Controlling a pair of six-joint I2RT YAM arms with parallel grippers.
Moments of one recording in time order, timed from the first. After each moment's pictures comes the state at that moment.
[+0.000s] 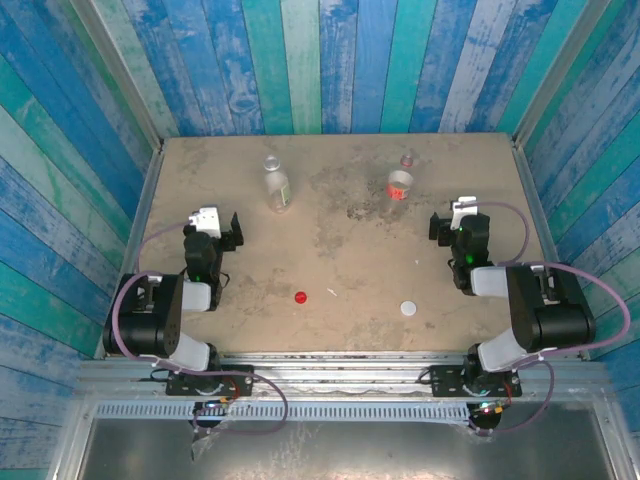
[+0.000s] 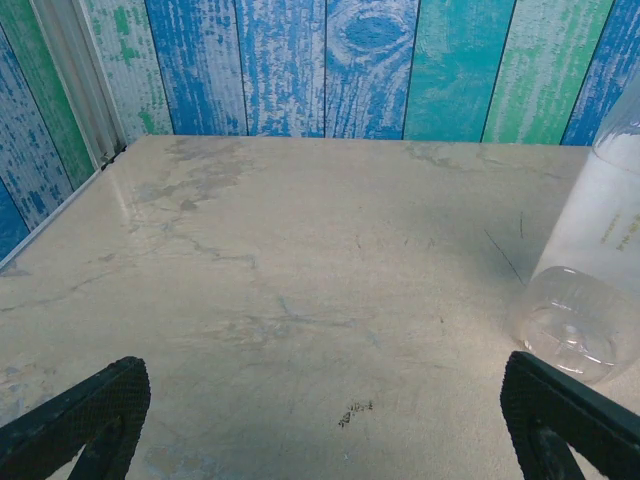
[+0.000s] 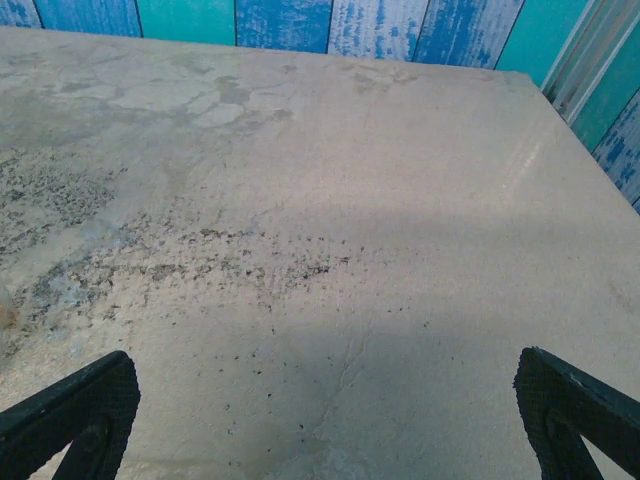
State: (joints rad) left arm -0.02 1.48 0.26 1.04 -0.09 -0.02; right arm 0.09 1.52 0.40 0.75 0.19 -0.04
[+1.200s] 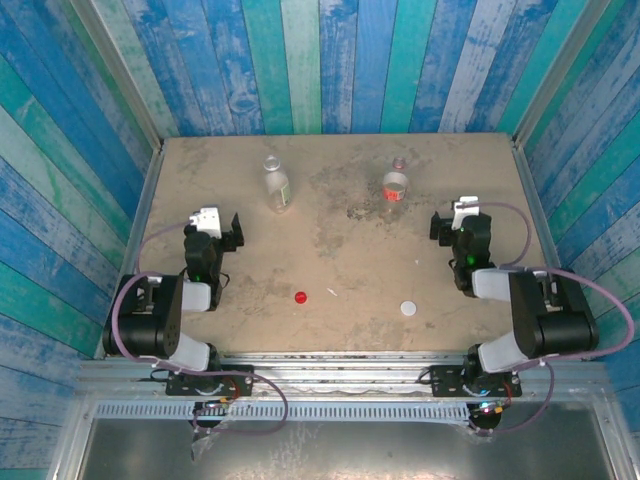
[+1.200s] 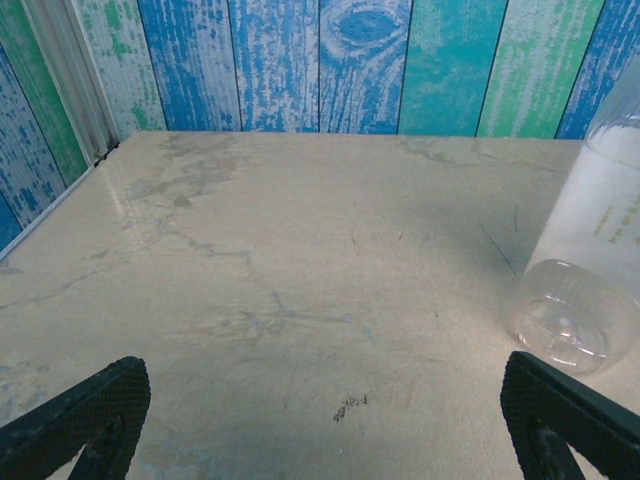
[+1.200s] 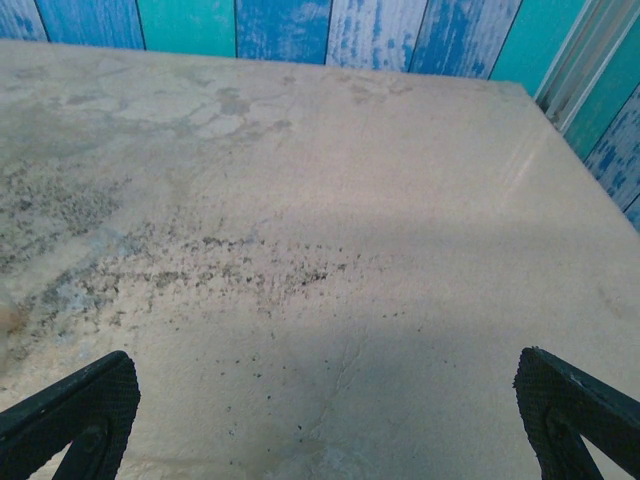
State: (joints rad) left arm -0.02 1.46 0.26 1.01 -0.08 -0.01; right arm 0.09 1.46 0.39 0.72 0.19 -0.04
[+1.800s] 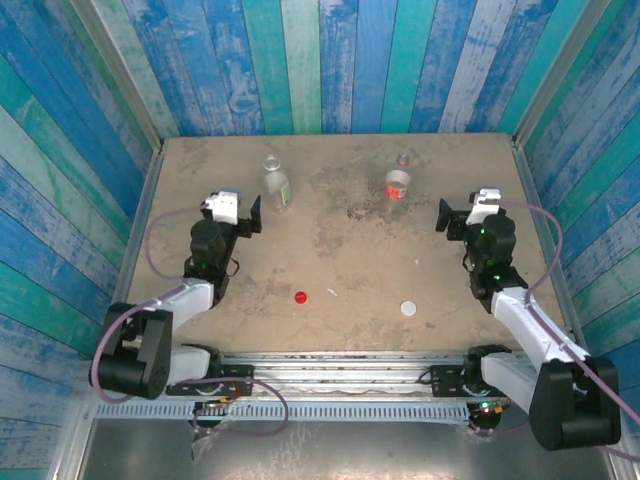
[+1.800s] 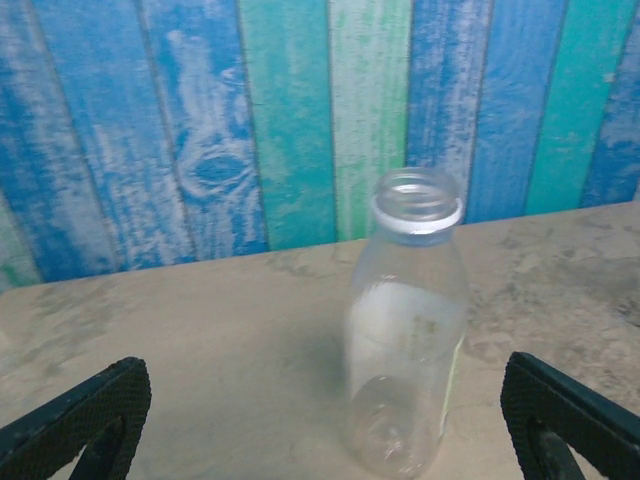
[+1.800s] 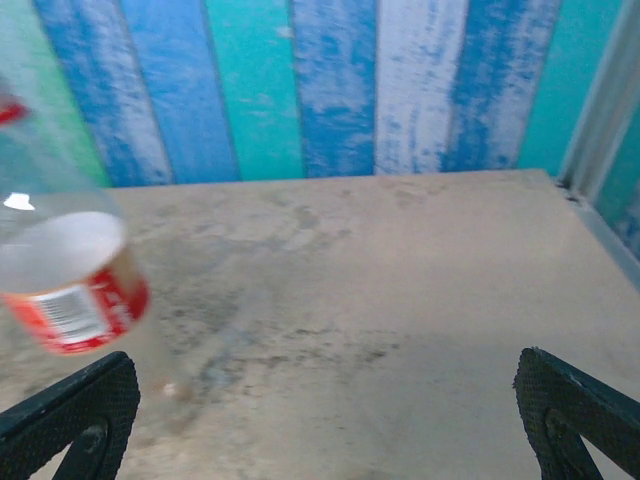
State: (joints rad) left arm -0.18 1.32 0.41 0.86 0.03 0.05; right arm 0.09 0.97 0.44 0.32 0.01 0.10
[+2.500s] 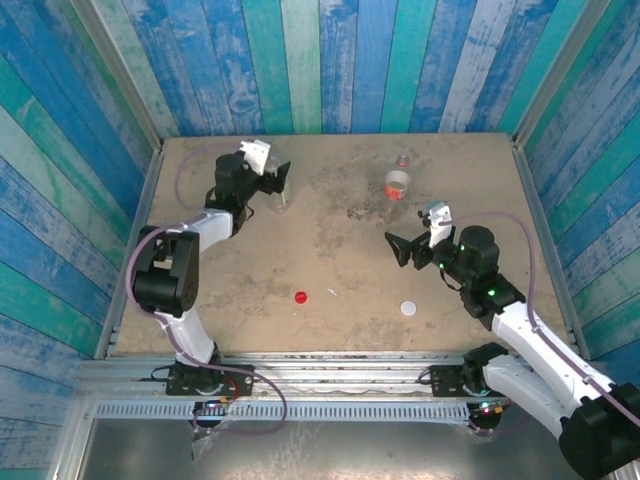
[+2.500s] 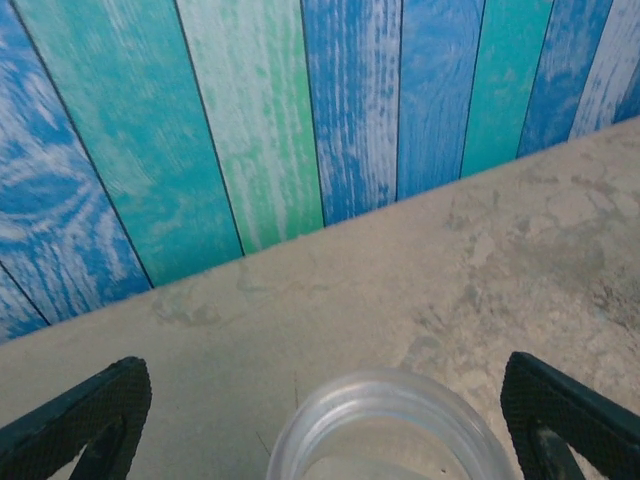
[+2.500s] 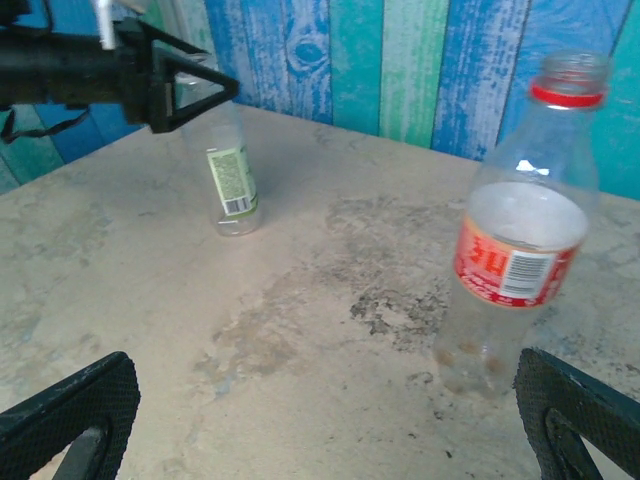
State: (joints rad) left arm -0.18 1.79 1.03 0.53 0.25 0.14; right arm 0.41 0.85 0.48 0.12 -0.24 0.01
